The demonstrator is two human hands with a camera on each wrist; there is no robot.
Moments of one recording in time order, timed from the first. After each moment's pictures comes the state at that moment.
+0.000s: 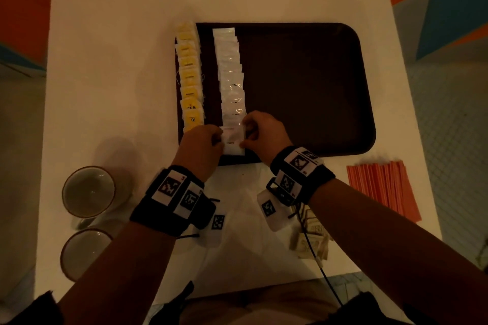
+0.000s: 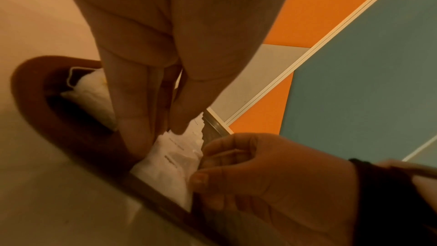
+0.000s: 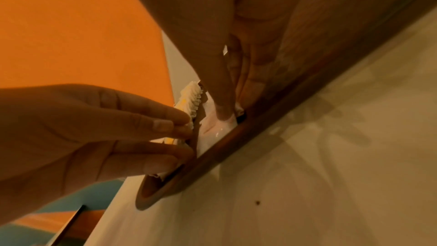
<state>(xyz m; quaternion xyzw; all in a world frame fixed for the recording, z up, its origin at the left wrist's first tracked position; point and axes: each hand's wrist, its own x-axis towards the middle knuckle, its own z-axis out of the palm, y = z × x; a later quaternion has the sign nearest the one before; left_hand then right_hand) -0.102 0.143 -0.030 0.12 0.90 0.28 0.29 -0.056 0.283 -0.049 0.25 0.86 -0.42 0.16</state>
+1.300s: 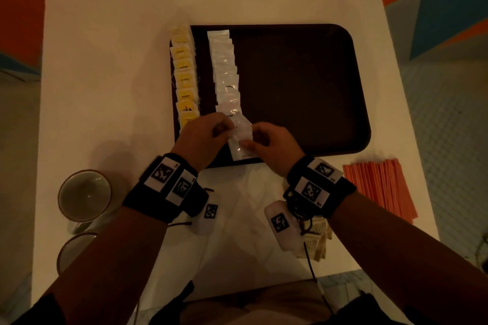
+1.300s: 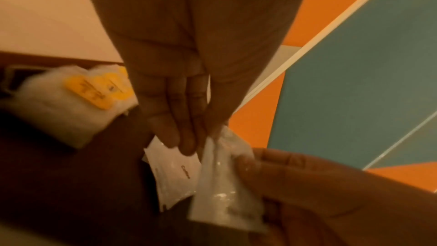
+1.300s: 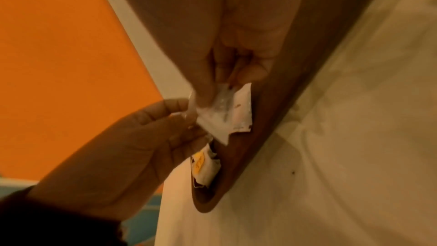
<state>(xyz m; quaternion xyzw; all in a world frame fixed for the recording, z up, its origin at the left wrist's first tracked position) -0.118 0.150 -0.033 0.23 0.86 0.37 0.27 -0.031 0.286 -0.028 0.28 0.76 -0.57 0.14</state>
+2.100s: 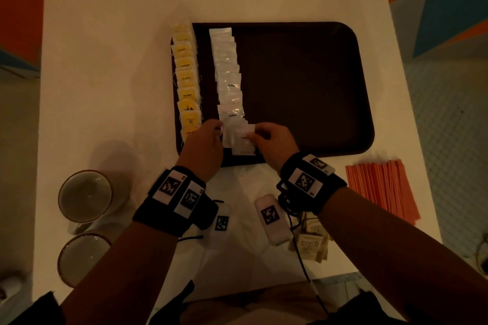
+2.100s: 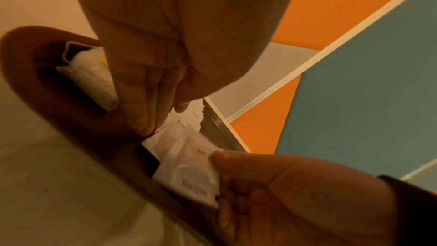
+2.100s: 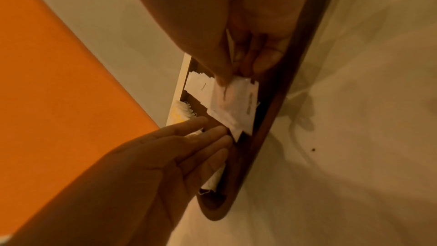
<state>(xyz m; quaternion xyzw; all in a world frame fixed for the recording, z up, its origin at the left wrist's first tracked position) -0.099 0.151 -0.030 0.13 0.88 0.34 0.30 -0.041 0.285 -0.048 0.37 0.75 -0.54 0.14</state>
